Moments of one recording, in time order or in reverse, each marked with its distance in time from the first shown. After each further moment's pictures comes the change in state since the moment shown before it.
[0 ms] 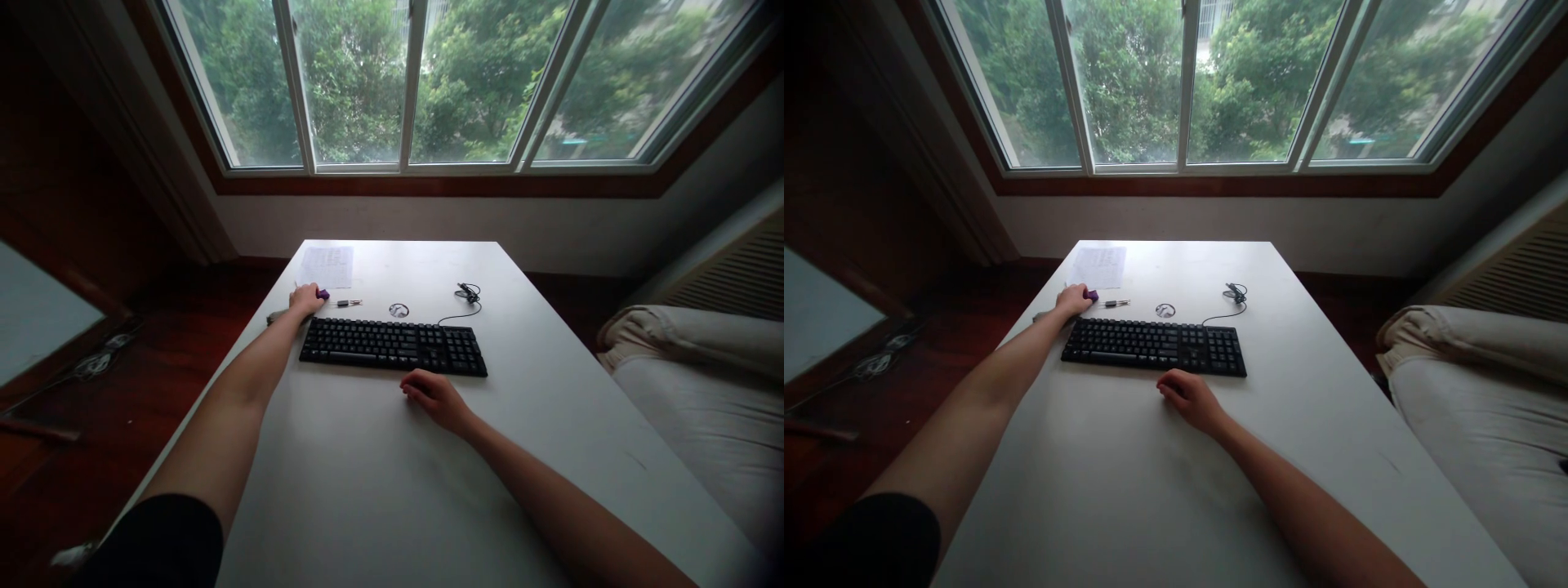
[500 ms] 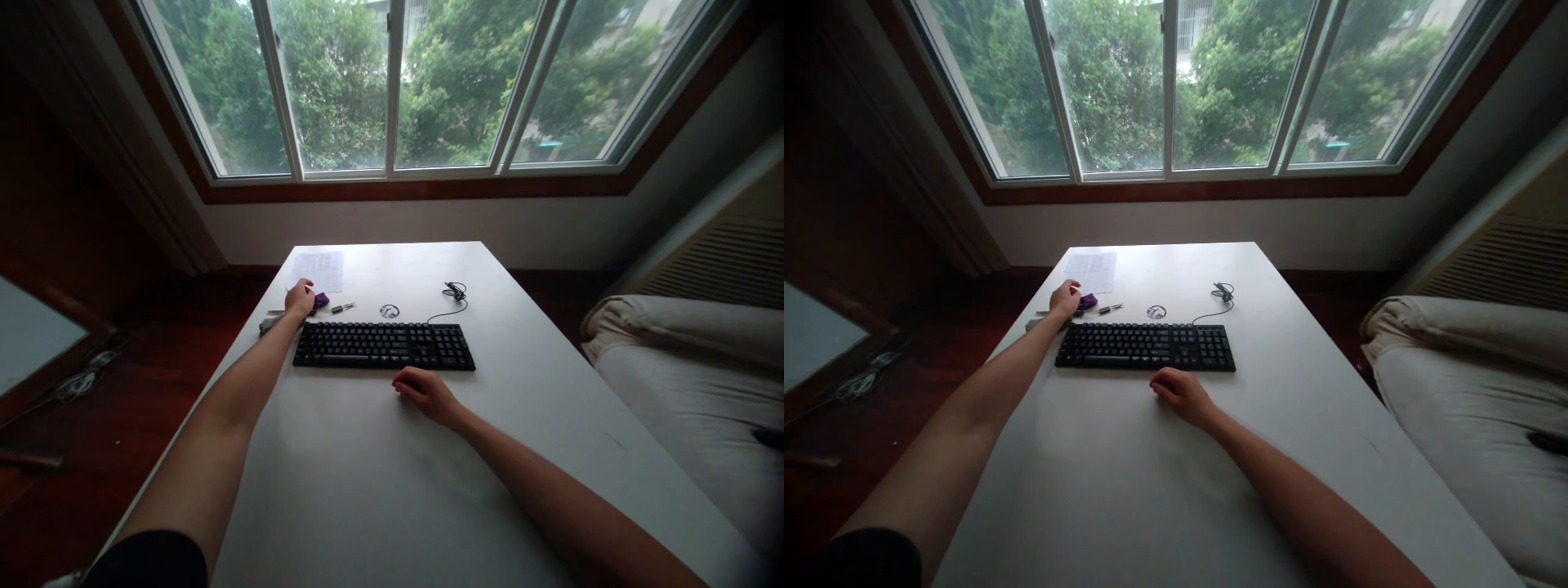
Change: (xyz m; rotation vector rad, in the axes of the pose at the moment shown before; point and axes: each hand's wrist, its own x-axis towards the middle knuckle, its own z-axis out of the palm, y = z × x) left_hand -0.005 0.011 -0.003 -0.349 0.200 -0.015; right_hand 0.000 0.005 0.001 0.012 0.012 -0.026
